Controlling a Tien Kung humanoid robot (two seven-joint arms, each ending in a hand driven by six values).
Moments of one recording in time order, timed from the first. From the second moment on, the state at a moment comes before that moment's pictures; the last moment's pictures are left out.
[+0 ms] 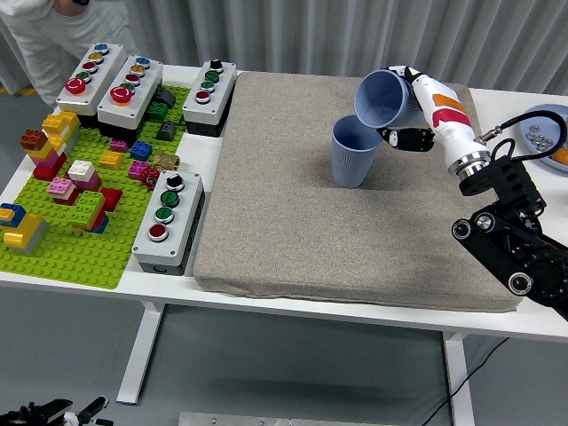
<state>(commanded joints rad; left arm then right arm) -0.23 0.10 -0.73 -0.18 0.73 -0.08 0.27 0.79 -0.17 0.70 0.95 -1.62 -0.50 0.09</state>
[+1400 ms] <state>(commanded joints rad) -0.25 0.10 -0.75 -0.18 0.76 -0.08 0.27 0.83 -0.17 0.64 0.89 -1.70 -0.56 0.08</state>
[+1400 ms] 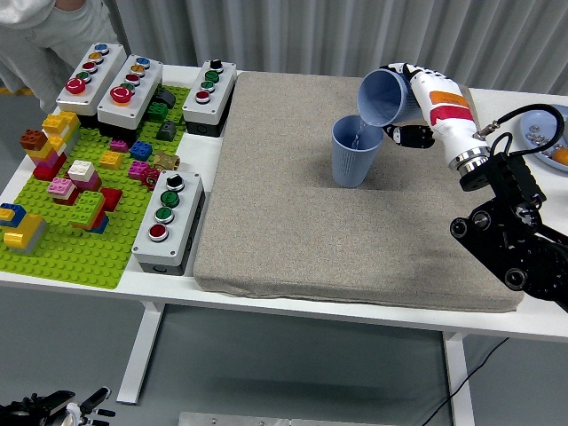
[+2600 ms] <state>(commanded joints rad) -0.25 0.10 -0.74 -0.18 0.75 -0.08 0.27 0.86 -0.16 0.59 0.86 -1.76 -0.61 0.09</state>
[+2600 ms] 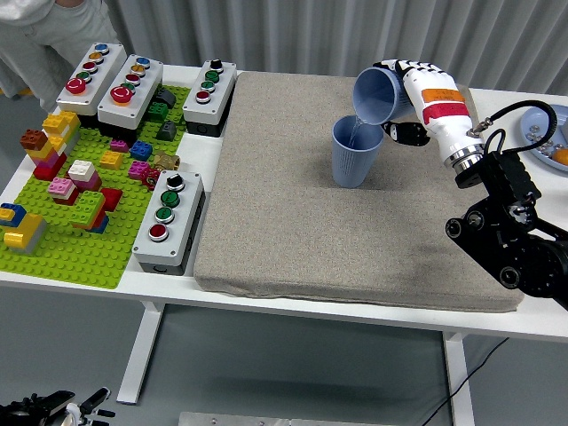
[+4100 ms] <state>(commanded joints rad) -0.24 0.10 -0.74 -0.18 0.76 -0.08 0.27 0.86 -0.15 0.54 0.85 -1.85 -0.65 0.04</state>
